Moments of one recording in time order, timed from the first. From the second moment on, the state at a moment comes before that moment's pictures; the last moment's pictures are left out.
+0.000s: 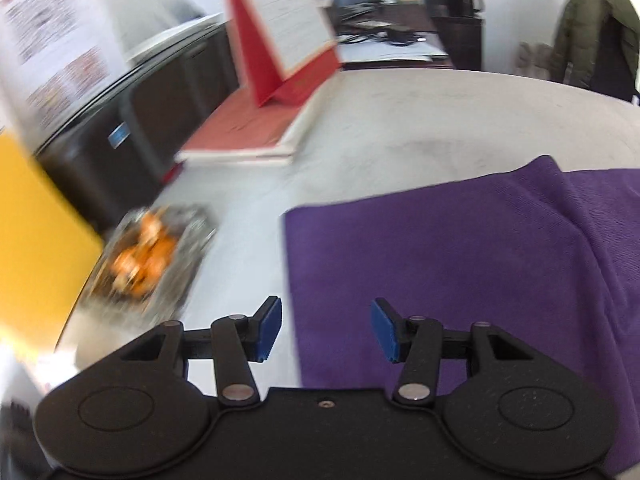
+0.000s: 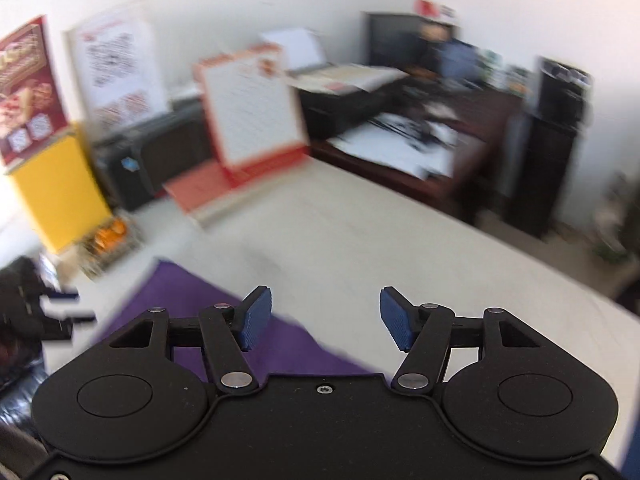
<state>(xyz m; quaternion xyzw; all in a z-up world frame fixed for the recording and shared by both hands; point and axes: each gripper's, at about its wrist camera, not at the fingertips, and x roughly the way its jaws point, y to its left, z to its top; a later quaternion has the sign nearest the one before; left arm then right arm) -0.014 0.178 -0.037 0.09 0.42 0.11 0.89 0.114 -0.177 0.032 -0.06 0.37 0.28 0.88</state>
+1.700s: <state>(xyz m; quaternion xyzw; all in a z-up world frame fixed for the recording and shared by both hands) 0.078 0.160 -0.025 0.18 0.44 0.00 0.88 0.120 -0.331 -0.086 -0.07 0.42 0.18 0.88</state>
